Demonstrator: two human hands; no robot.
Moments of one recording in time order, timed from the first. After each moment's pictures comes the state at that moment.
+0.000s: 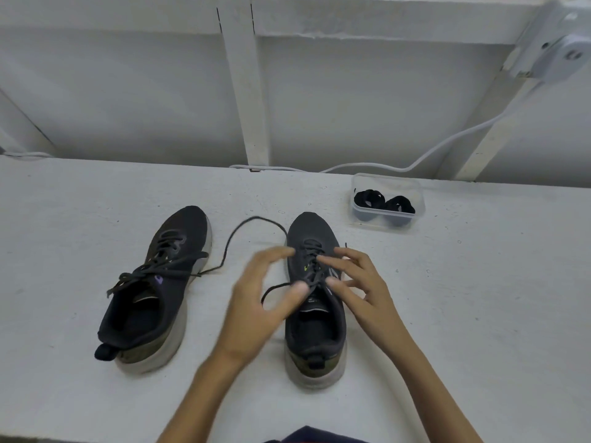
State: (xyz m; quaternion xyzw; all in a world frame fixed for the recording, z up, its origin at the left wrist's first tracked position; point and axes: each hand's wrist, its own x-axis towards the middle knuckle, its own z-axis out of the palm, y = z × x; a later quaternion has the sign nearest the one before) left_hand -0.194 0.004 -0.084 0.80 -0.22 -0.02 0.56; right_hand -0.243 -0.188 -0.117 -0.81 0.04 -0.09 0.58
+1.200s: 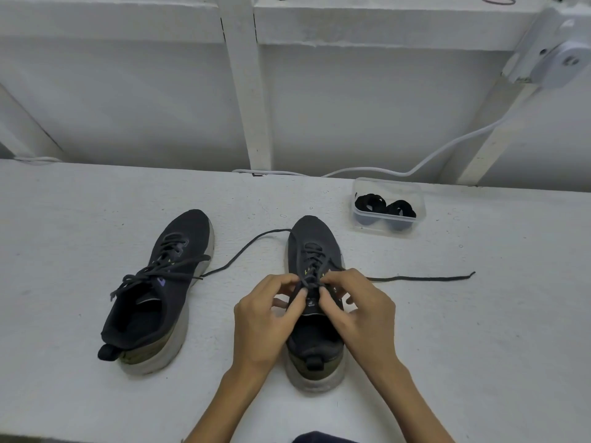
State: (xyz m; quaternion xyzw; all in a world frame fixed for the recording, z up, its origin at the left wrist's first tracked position) left_hand -0.208 -0.012 -0.115 0.84 -0.18 0.10 0.50; right_hand -0.251 -0.160 -0.107 -0.89 0.06 -0.26 0.38
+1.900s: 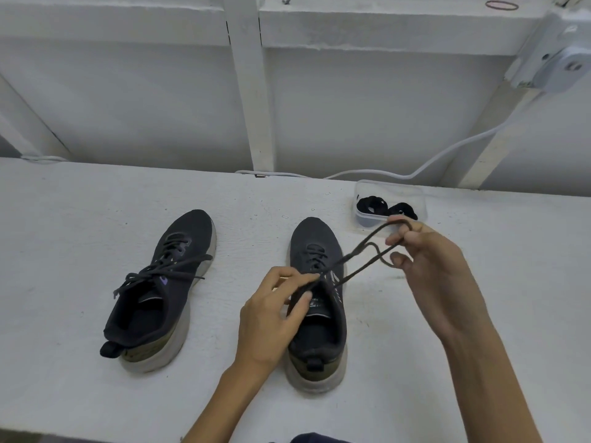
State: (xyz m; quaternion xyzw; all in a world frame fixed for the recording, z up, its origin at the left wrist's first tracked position) left_hand -0.205 -0.012 -0.108 0.86 -0.23 0.05 0.46; right_hand -0.243 -0.227 -0.029 -0.57 0.14 -0.12 0.80
